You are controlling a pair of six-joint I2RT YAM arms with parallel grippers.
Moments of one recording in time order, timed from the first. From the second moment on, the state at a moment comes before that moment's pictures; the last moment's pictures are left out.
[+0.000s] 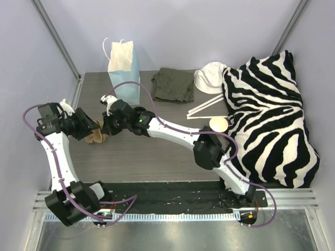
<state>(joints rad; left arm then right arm) 0.51 1.12 1.11 -0.95 0.54 -0.24 1.09 2.35 2.19 -0.28 -0.13 0.45</state>
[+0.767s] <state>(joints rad) 0.41 1.15 1.04 -0.91 0.46 -0.15 1.07 2.35 2.18 -0.26 -0.20 0.51</state>
